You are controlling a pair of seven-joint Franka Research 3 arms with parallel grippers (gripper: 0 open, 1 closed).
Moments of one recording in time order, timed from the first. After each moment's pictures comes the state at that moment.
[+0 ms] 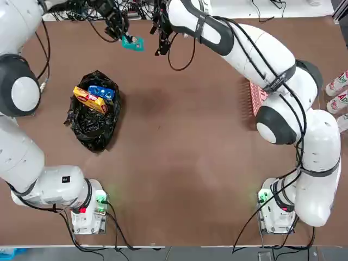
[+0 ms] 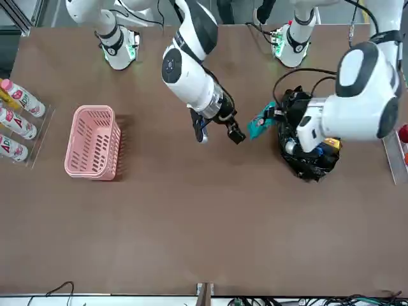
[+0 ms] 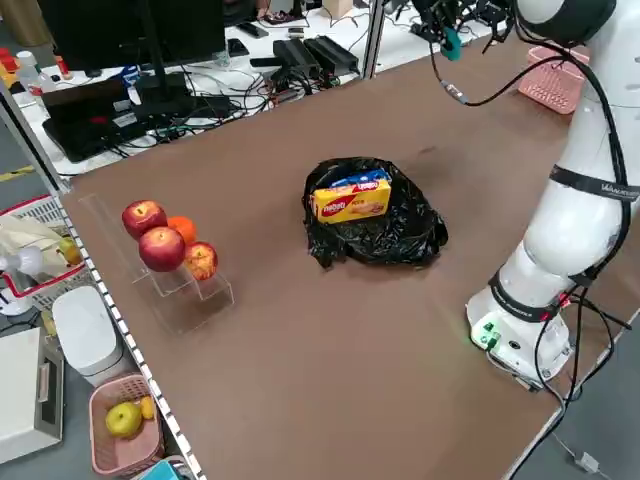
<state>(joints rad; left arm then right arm) 0.11 0.26 -0.33 -1.57 -0.54 1.47 -0.15 0.99 0.64 -0.31 -1.19 0.78 2.16 1.62</state>
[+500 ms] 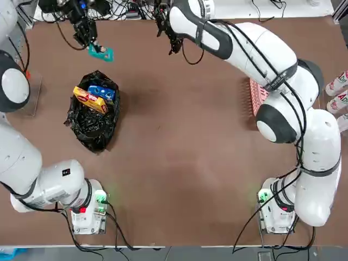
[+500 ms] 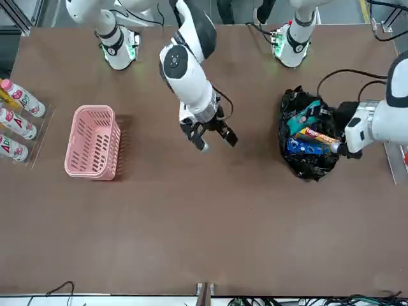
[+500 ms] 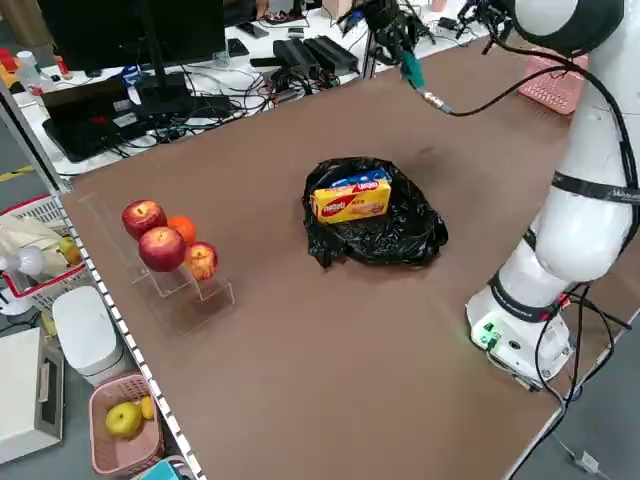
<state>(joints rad) 0.34 0.25 -0.33 -1.61 -0.33 1.29 0.13 0.98 0.63 -0.34 -1.18 0.51 2.05 1.24</state>
